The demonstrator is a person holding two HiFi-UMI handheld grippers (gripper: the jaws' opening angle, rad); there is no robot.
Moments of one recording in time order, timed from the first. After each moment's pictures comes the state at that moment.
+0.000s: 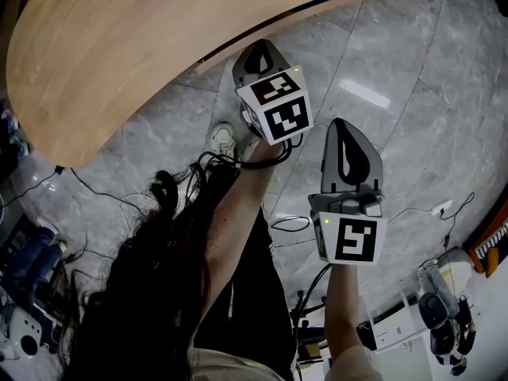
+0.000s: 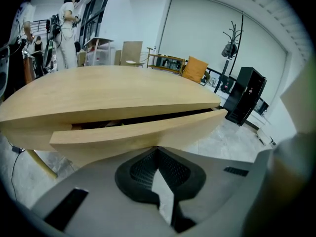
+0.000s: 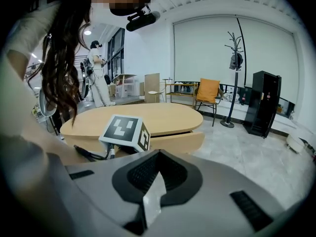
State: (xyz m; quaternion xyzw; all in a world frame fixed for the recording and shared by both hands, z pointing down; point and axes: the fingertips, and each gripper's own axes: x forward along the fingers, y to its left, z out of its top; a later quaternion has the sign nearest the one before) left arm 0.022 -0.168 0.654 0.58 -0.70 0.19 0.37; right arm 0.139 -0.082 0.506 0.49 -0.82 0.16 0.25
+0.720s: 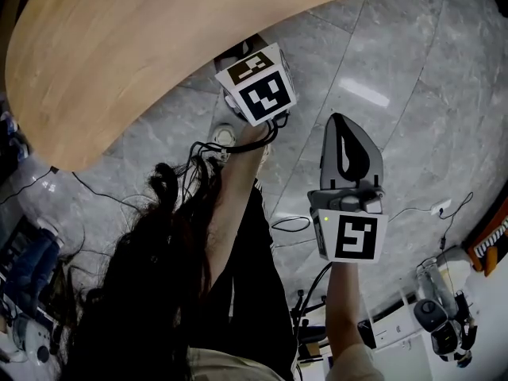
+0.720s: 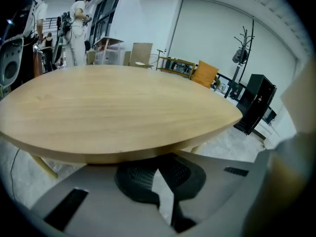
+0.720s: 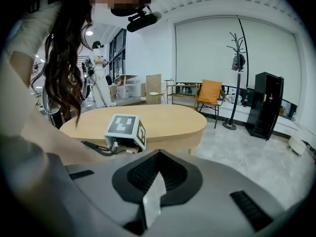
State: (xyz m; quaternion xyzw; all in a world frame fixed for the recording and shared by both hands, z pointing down) left arm -0.027 -0.196 0.660 0.55 -0.73 0.16 0.38; right arm 0.124 -0.096 0.506 0.49 -0.82 0.15 0.25
